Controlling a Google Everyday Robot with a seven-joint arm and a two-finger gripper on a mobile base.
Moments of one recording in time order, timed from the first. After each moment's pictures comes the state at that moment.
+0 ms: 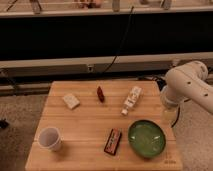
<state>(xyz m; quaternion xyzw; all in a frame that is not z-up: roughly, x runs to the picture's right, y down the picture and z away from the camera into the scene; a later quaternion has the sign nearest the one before) 0.284 0.106 0.684 -0.28 0.02 0.02 0.96</state>
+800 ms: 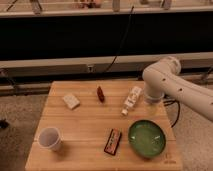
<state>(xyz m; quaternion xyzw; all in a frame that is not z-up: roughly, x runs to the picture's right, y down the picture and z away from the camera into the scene) 0.210 0.084 0.704 -0.27 0.01 -0.04 0.96</state>
